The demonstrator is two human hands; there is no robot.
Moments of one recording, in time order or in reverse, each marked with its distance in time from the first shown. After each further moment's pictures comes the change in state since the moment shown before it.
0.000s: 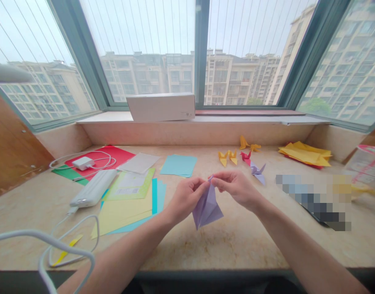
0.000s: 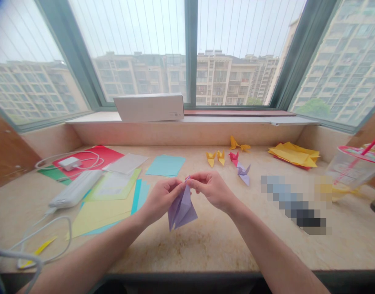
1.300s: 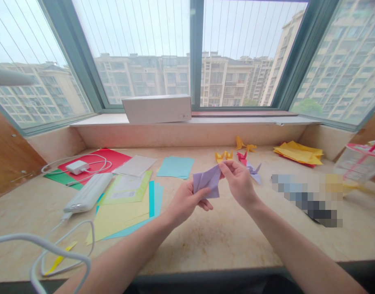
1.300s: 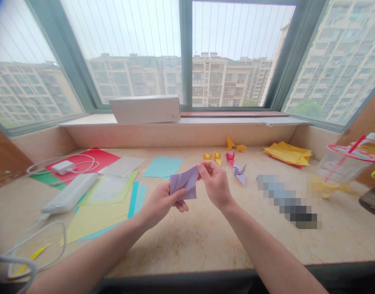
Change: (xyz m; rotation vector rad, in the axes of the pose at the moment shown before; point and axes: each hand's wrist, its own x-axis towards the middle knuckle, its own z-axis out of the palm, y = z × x) left_hand 0.001 -0.009 0.008 -0.403 -0.156 -0.137; right_hand 0.011 0.012 0.002 0.078 0.484 -0.206
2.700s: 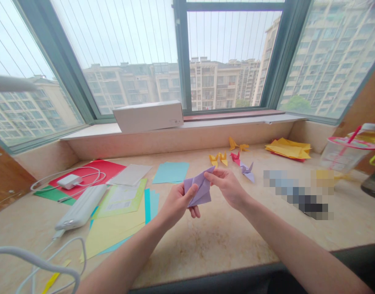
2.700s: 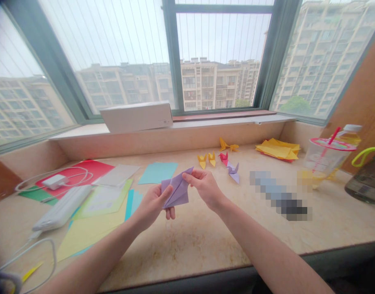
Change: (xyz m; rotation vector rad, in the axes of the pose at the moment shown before) left_hand -0.001 0.011 -0.006 0.120 0.022 0.024; right_hand -0.002 -0.003 0.002 0.108 -0.276 0.149
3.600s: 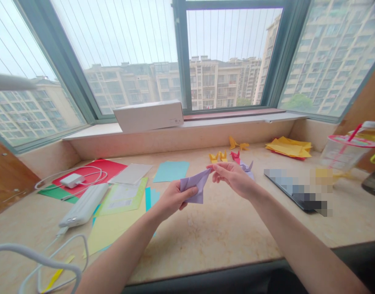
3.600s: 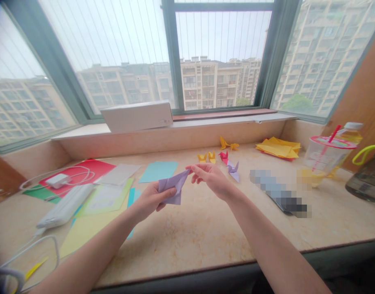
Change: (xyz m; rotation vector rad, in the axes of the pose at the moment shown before) left_hand 0.008 0.000 -0.024 0.144 -0.055 -0.068; right_hand 0.007 -0.012 -0.032 -0.001 -0.114 0.049
